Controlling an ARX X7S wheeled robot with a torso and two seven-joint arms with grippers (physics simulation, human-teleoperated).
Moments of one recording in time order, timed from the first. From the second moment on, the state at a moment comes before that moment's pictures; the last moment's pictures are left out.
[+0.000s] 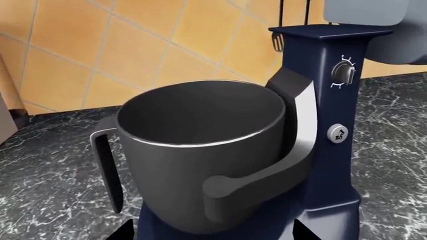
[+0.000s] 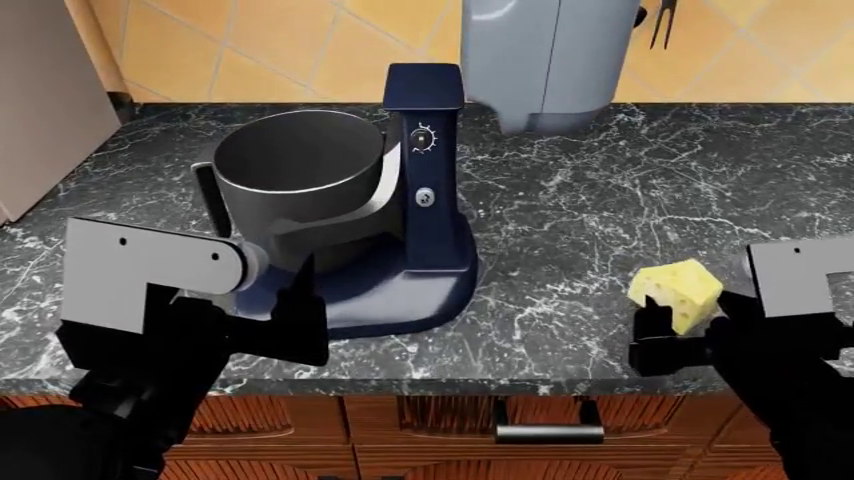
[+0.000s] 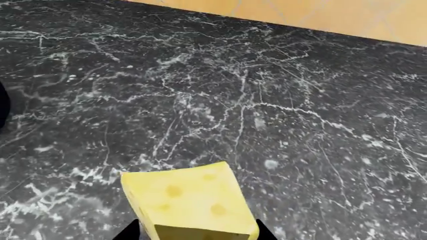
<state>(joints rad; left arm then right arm) -0.65 -0.53 -0.08 0.80 -1.65 -1.31 -1.07 0.46 0.77 0.06 -0.50 1.16 1.20 0.57</state>
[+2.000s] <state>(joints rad) -1.30 -0.68 0.37 0.03 -2.76 -1.25 -0.97 0.37 0.94 -0.18 -1.03 0.84 0.50 0.10</state>
